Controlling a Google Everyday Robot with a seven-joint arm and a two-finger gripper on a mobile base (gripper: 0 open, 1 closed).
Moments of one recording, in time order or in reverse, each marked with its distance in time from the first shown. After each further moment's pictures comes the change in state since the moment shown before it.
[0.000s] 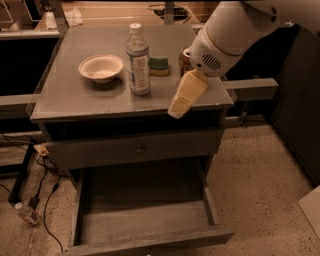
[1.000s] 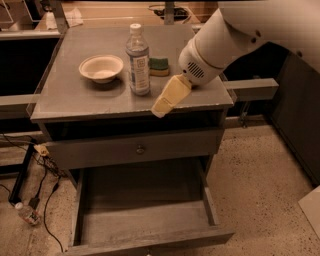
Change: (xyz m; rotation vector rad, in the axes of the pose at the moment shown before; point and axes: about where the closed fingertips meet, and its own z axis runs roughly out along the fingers) arm -0.019 -0.001 0.035 -0.004 -0.098 0.129
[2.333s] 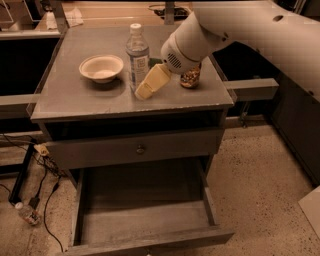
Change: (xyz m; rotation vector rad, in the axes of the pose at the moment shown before) arm -0.047 -0.035 0.047 0.034 -0.091 0.041
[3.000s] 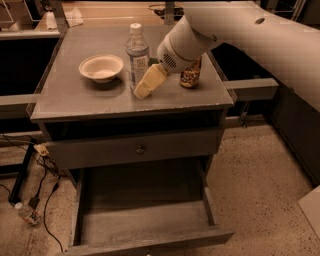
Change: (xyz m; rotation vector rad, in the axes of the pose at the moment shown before) arm -0.005 -0.013 0.022 0.022 0.017 -0.026
